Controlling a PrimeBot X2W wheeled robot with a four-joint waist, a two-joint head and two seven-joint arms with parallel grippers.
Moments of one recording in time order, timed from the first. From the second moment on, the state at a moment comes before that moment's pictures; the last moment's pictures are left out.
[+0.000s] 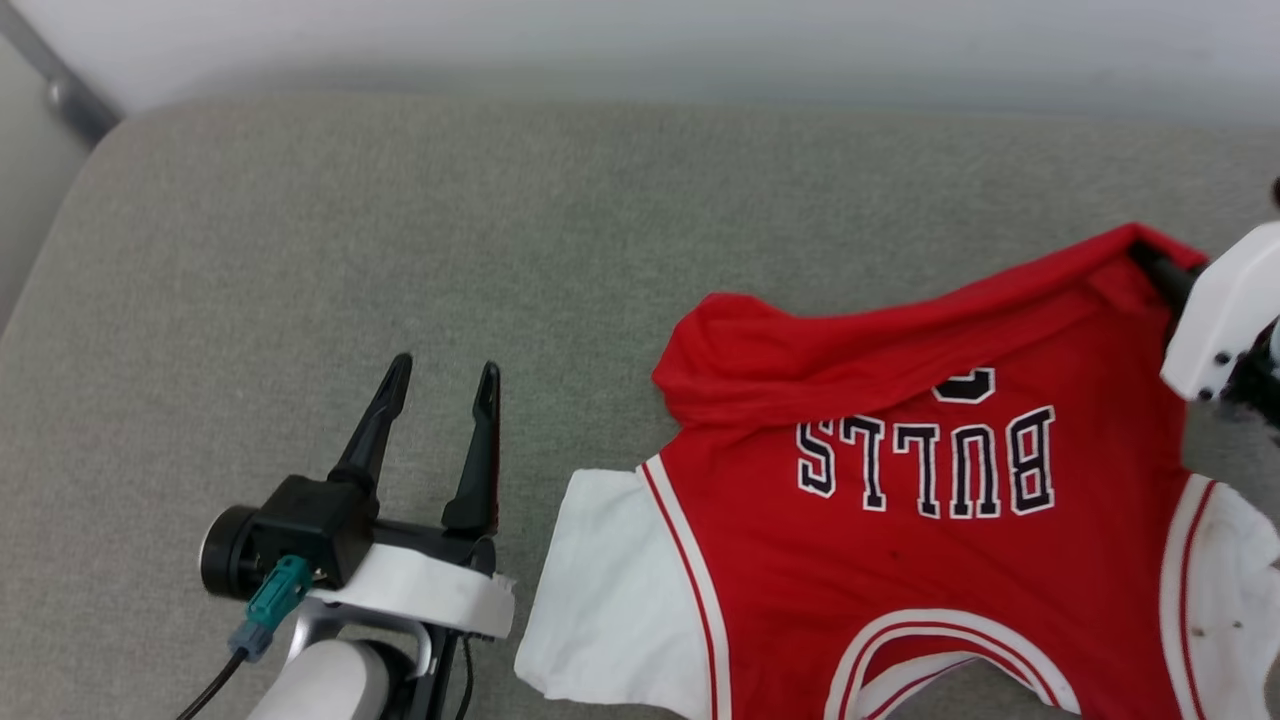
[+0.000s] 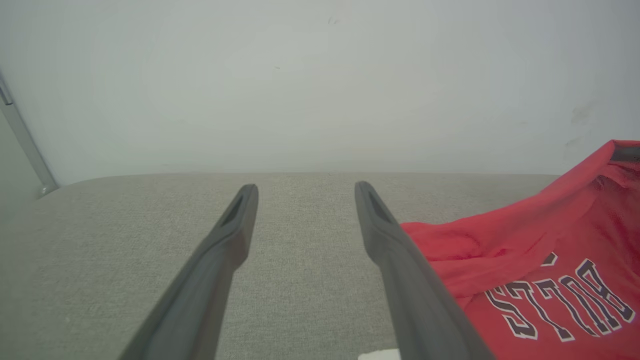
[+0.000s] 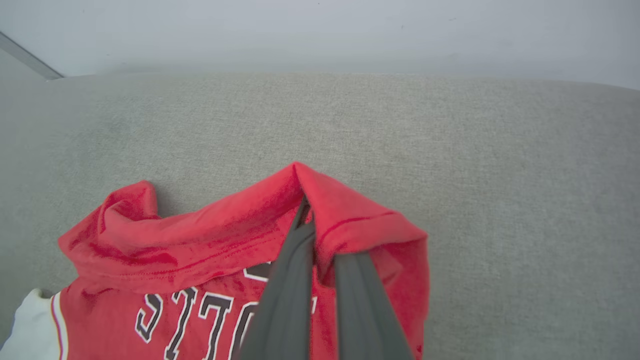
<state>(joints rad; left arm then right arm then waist) -0.18 0.36 -0.44 -0.09 -0.47 0.24 -0.22 -0.57 -0.31 -0.05 0.24 0.44 0.13 0.70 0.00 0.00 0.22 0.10</state>
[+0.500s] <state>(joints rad) -0.27 0.31 -0.45 -0.02 -0.45 0.20 -0.25 -0.68 -0.31 -0.02 0.64 0.40 0.13 0.44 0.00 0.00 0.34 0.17</state>
